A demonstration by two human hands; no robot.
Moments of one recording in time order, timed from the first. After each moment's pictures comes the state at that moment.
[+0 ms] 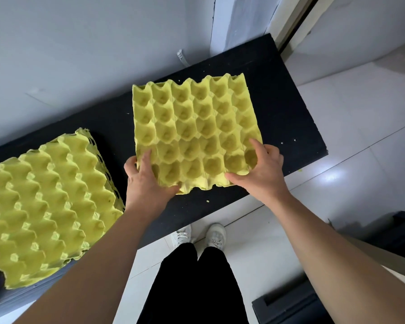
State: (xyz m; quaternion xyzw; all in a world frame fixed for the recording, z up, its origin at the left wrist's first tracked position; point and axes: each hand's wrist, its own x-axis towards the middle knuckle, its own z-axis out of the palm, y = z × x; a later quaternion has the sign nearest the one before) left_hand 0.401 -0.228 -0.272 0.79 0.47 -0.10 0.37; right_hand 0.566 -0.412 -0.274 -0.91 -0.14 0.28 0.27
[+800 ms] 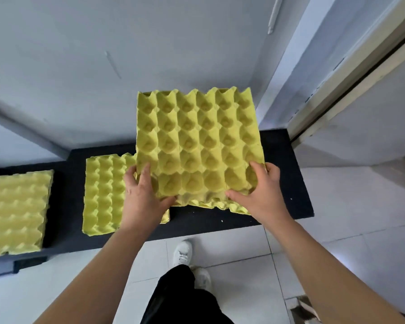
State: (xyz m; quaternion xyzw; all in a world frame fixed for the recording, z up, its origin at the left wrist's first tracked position) left_hand 0.292 -0.230 -0.068 0.77 0.53 0.08 0.34; right_hand 0.502 -0.378 -0.057 -0.86 -0.33 0.25 0.31
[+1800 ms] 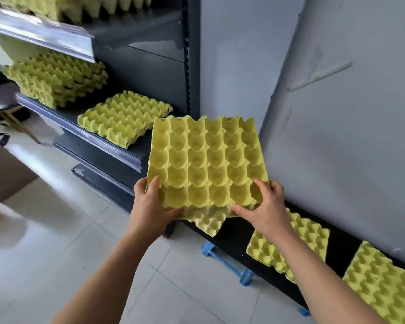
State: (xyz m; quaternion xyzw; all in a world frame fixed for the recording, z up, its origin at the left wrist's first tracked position) left_hand -0.237 -0.189 0.097 0.58 0.73 0.27 0.25; right_hand 0.026 -0.177 0.100 -0.68 -0.63 0.28 0.25
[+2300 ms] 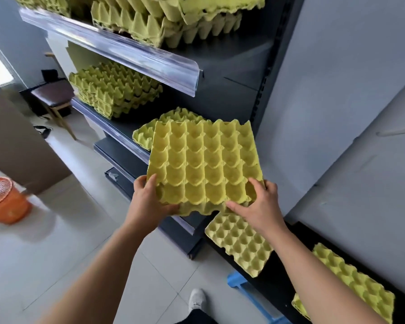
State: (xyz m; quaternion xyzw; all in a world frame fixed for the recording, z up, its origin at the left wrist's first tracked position) left_hand -0.434 -0.102 0.102 0.53 0.76 0.30 0.24; right_hand -0.173 -0.055 0.111 -0.63 -0.68 0.28 0.23
